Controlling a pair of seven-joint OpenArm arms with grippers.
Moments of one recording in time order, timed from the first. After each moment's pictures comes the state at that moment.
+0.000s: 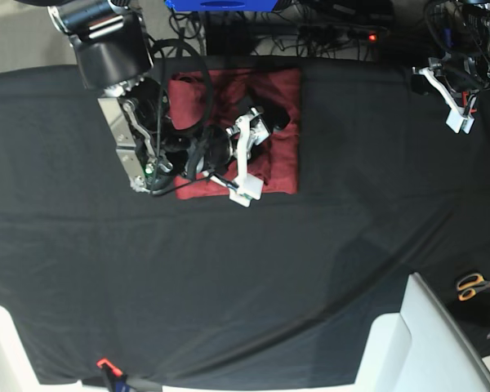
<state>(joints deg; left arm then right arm) 19.9 -25.0 -30.6 70.4 -32.1 -40.7 52.8 7.5 -4.5 -14.5 63.1 33.3 39.8 -65.6</state>
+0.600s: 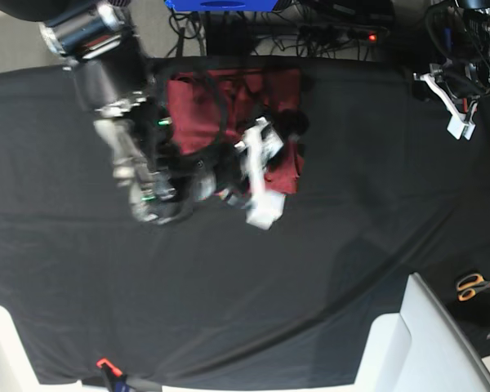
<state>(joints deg) 18.4 -25.2 -30.6 70.3 -31.8 -40.7 53.0 11.5 -1.1 -20.5 72.2 49.8 40.1 -73.8</state>
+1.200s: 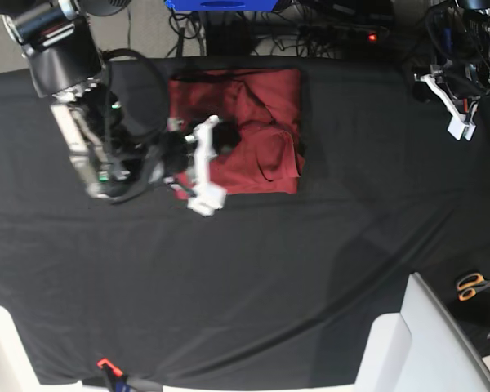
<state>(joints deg) 18.3 -25.2 -30.6 70.3 -31.6 -40.7 53.0 8.7 7.1 -23.2 69.8 48.5 35.0 -63.9</state>
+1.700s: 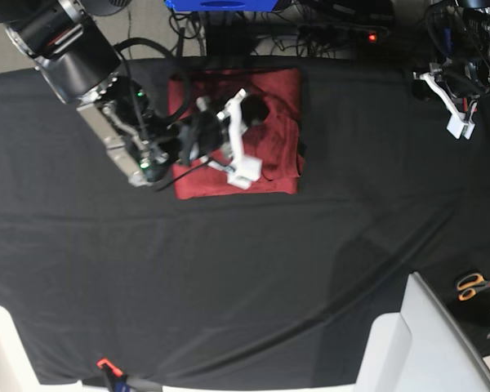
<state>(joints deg) 18.5 -25.2 -30.6 70.3 -31.7 -40.7 52.8 10.2 6.6 -36.9 65.2 49.1 34.6 -59.7</state>
